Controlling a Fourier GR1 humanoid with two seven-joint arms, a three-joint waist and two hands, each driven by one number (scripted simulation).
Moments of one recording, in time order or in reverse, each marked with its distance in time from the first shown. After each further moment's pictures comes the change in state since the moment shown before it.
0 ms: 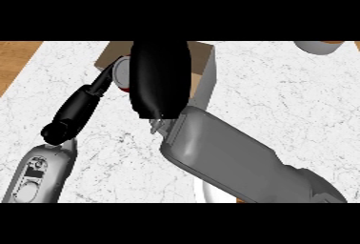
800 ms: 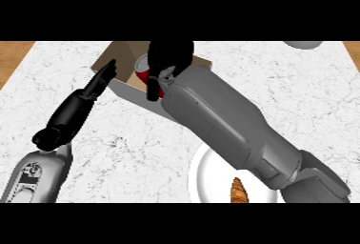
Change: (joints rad) left arm 0.045 0.002 0.022 -0.020 -0.004 0.012 -0.020; right arm -0.170 0.003 -0.082 0.477 -0.493 0.140 -0.071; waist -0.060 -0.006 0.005
